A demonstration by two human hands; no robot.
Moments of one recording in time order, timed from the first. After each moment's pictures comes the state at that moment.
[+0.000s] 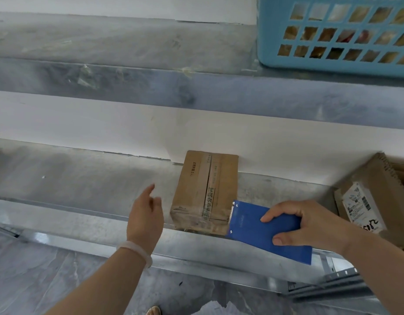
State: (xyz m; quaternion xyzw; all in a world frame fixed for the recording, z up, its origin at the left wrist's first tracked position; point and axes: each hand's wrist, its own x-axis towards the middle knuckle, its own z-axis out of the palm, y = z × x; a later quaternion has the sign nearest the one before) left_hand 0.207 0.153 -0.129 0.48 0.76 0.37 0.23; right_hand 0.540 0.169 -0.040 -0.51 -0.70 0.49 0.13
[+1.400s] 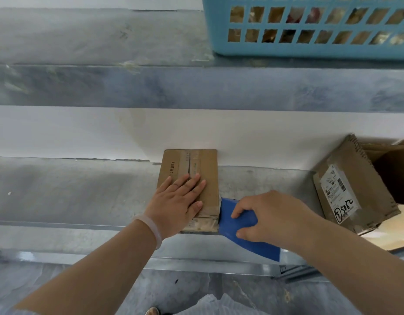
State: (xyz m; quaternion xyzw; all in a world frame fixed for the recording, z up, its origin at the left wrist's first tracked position) left_hand 0.263 0.201 -0.121 0.85 0.52 0.00 0.05; right_hand 0.498 0.155 -0.018 -0.58 -0.78 0.23 -0.07
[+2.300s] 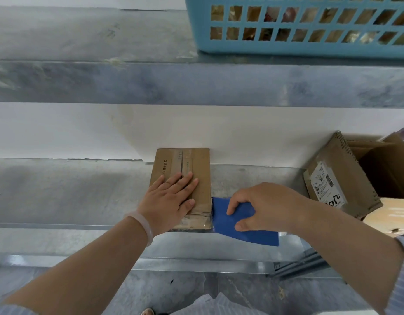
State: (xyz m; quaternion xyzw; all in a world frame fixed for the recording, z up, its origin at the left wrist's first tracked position) left_hand 0.263 0.202 -0.117 0.85 0.53 -0.02 0.05; right_hand 0.515 0.172 -0.022 -0.54 -0.79 0.29 -0.08
